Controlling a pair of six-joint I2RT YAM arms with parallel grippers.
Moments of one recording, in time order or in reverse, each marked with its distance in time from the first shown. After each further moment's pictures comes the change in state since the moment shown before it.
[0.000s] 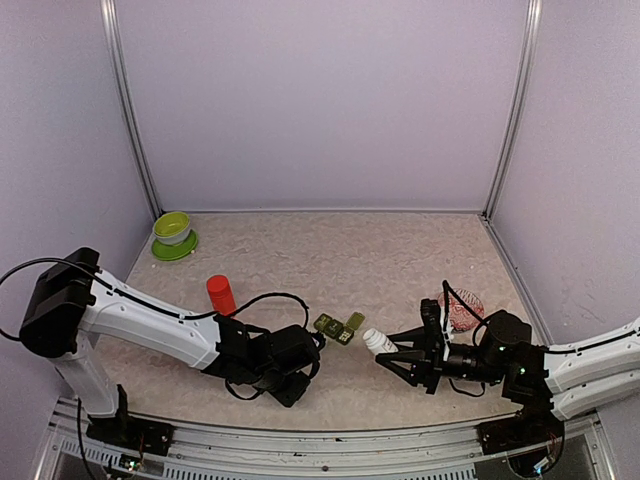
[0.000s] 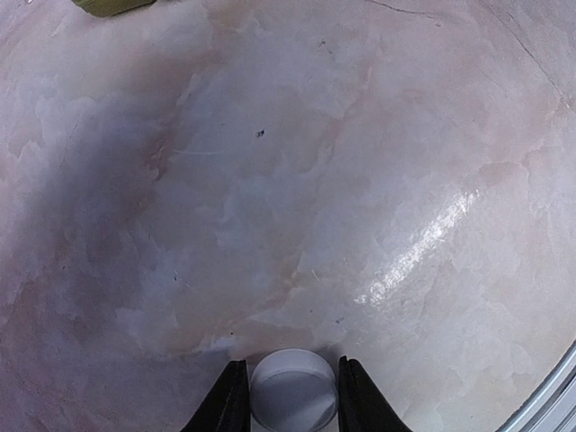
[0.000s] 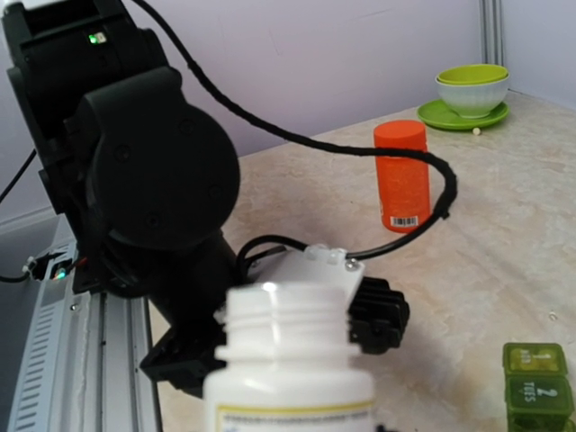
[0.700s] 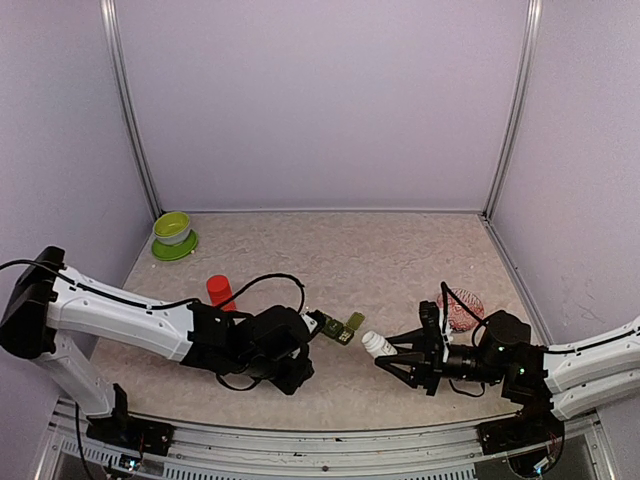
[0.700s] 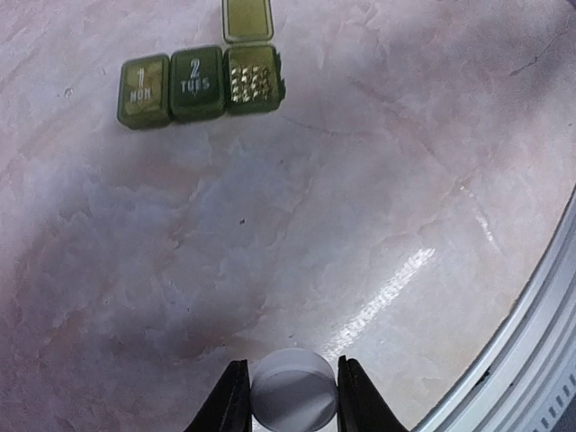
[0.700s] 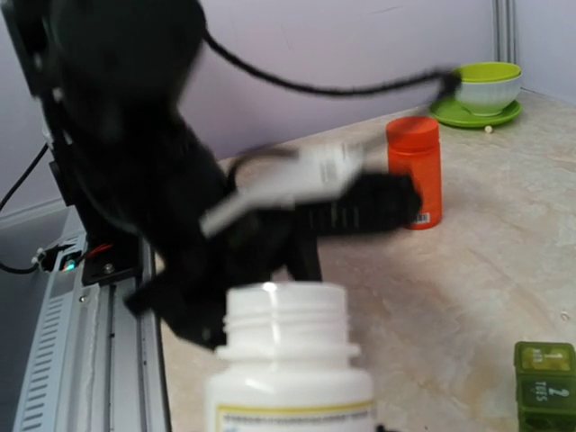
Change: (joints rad) left arm 0.000 -0.127 -0.001 0.031 -0.006 -0.002; right arm 0.000 0.006 0.000 0.003 -0.023 -0.007
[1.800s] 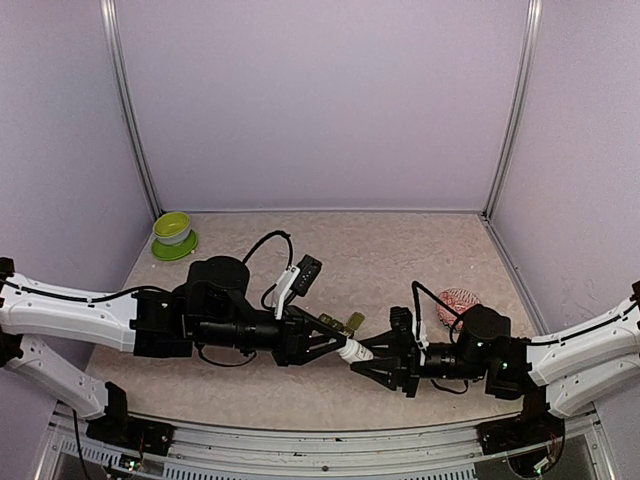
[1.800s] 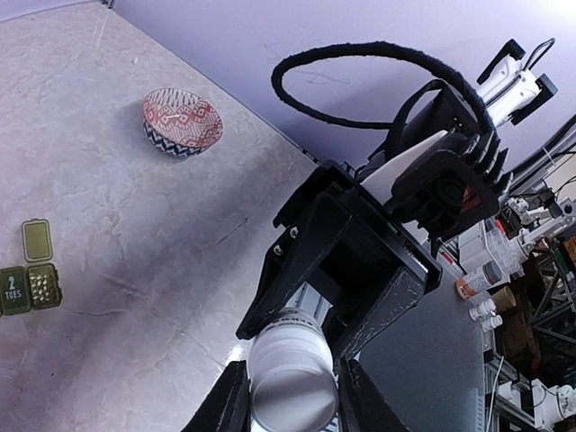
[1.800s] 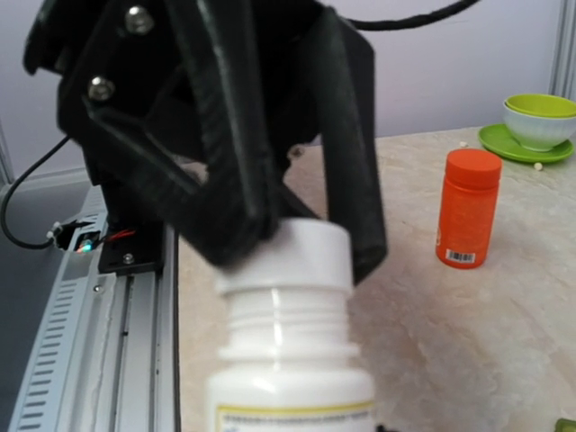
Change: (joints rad) left arm 0.047 -0.289 -0.096 0.495 0.402 -0.064; right arm 0.076 0.172 0.144 0.005 -0.014 -0.124
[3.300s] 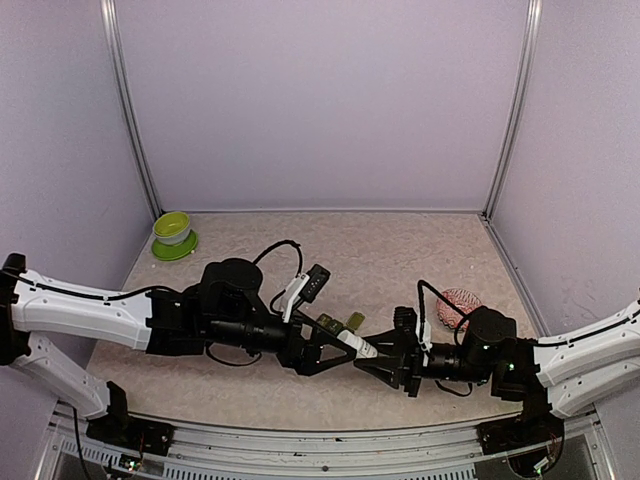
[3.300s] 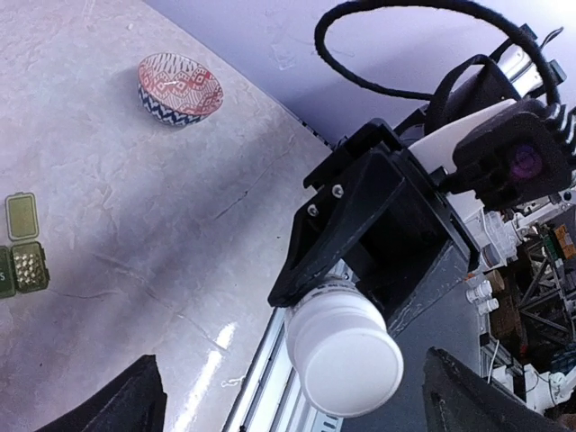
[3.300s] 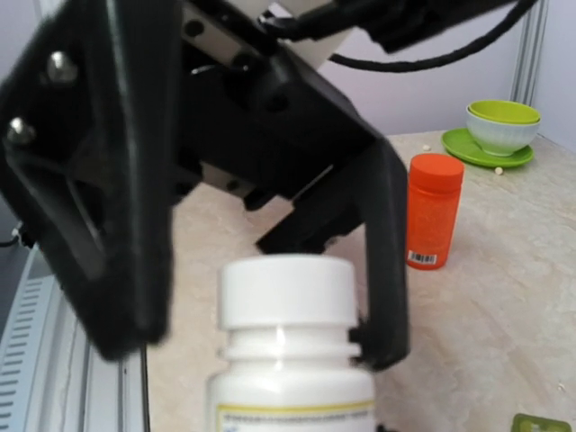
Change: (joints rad) left arm 0.039 0.073 0.001 0.010 0.108 -0.012; right arm 0.039 -0.065 0.000 -0.069 0.106 -0.043
